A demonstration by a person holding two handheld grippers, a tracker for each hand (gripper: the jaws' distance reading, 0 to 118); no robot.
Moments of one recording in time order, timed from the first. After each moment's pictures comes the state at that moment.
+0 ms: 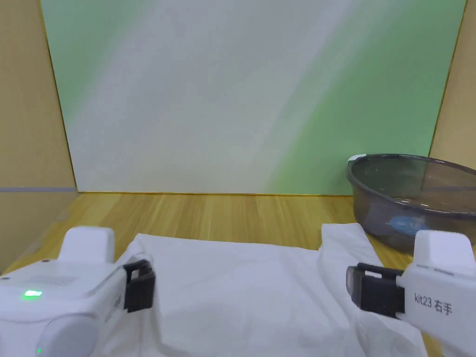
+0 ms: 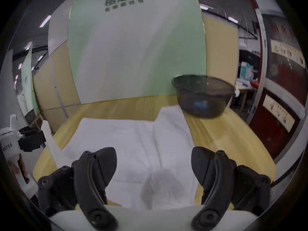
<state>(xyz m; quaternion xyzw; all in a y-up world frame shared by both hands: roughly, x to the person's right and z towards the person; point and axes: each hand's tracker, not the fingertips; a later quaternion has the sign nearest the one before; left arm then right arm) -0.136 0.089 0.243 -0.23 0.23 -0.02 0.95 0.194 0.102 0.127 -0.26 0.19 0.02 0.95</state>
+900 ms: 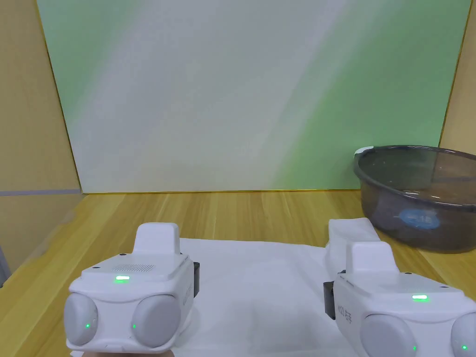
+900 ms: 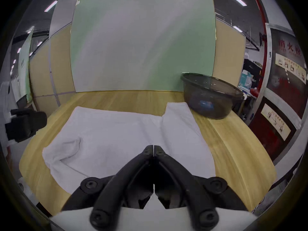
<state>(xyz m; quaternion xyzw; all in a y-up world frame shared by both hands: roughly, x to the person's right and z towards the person) -0.096 0.070 0.185 -0.24 0.19 0.02 0.95 0.133 0.060 0.121 -0.26 0.17 0.08 0.95</state>
